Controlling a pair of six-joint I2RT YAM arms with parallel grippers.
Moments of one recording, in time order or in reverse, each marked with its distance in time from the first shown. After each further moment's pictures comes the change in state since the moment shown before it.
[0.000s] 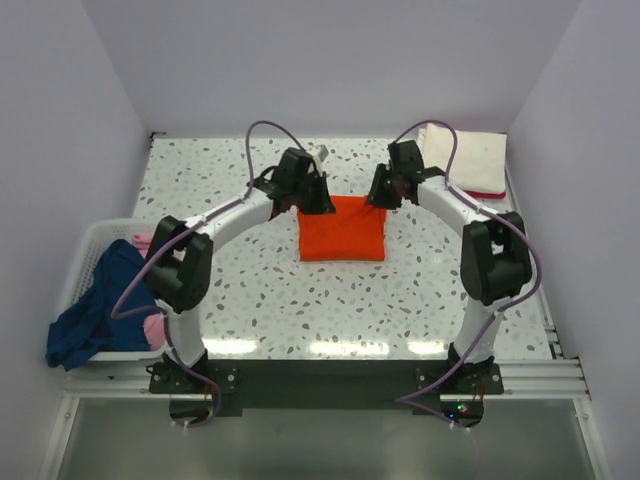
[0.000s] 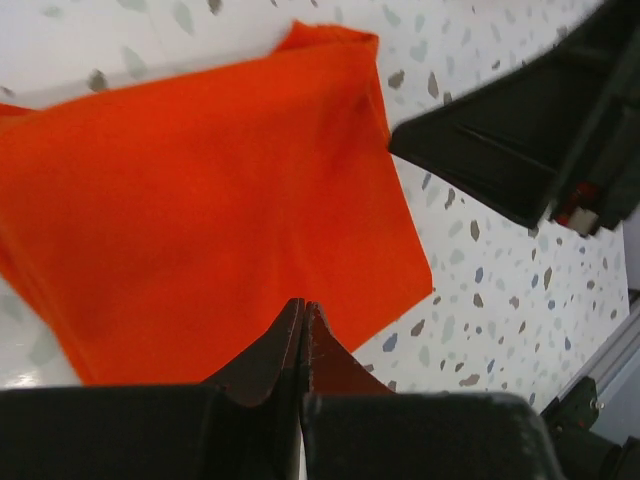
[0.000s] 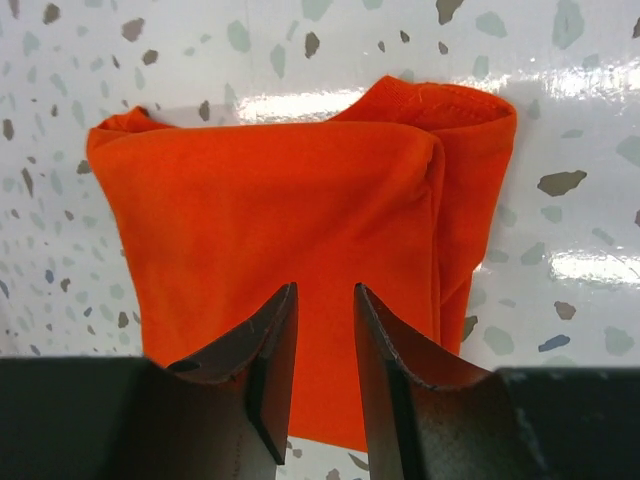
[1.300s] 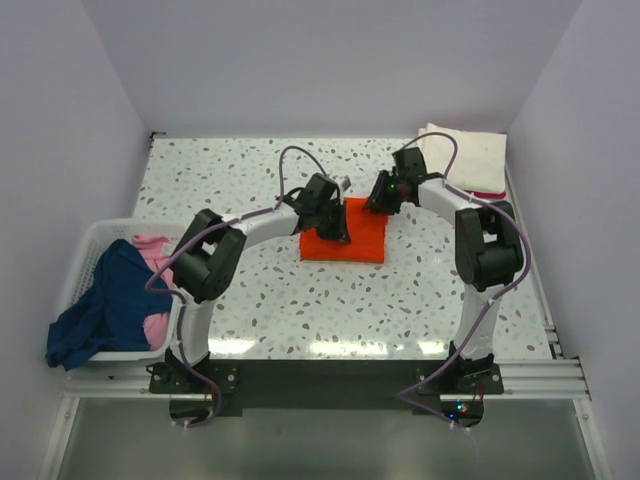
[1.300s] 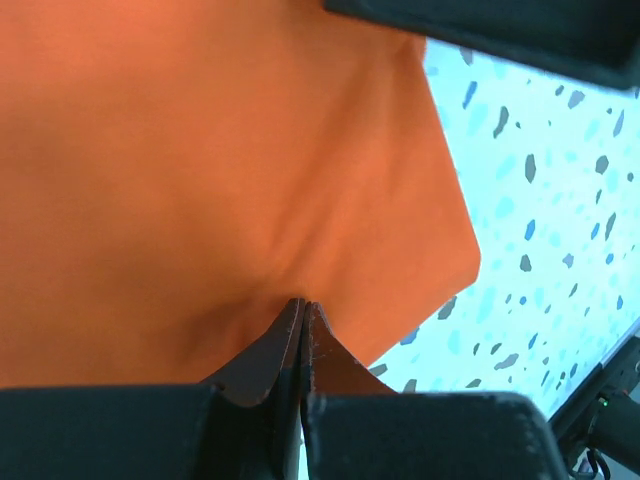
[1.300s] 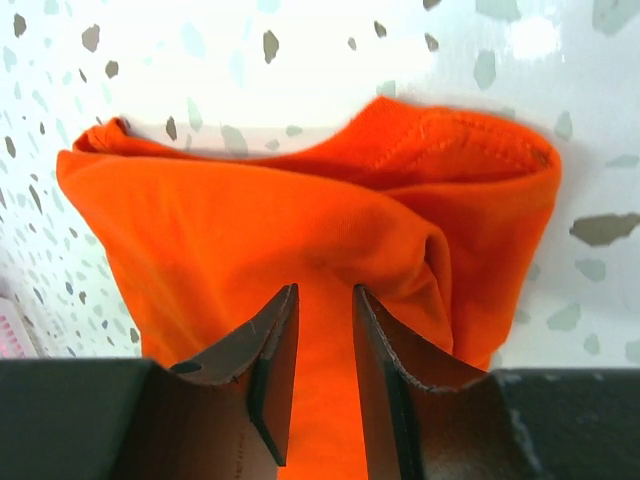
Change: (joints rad) left arm -0.153 0.179 -0.032 0.056 0.037 -0.014; right arm -0.062 0.132 -0.040 0.109 -0.159 0.073
